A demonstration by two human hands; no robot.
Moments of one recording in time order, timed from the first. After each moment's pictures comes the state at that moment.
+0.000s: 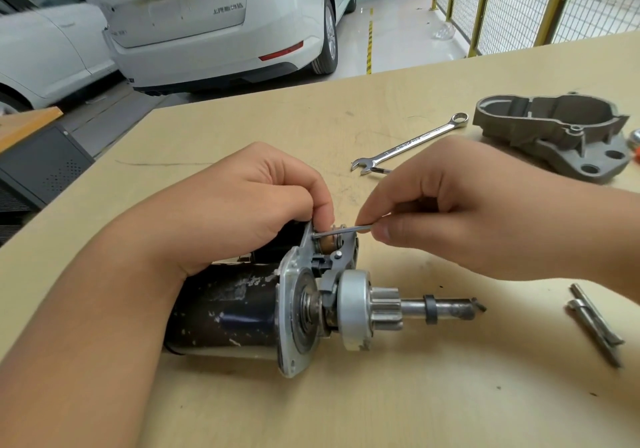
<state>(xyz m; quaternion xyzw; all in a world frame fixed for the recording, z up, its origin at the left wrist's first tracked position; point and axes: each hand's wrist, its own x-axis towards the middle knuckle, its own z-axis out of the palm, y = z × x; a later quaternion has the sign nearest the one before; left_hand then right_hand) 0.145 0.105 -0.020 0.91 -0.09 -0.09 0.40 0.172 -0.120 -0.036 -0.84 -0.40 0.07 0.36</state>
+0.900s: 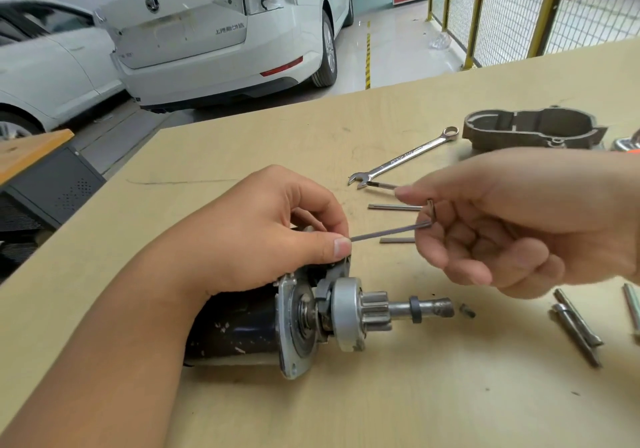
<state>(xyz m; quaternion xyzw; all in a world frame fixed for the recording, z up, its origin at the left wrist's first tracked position) 0.135 0.097 -0.015 0.92 -0.14 -0.07 0.35 0.174 -0.145 -0.013 -0.68 -0.06 0.50 0.53</state>
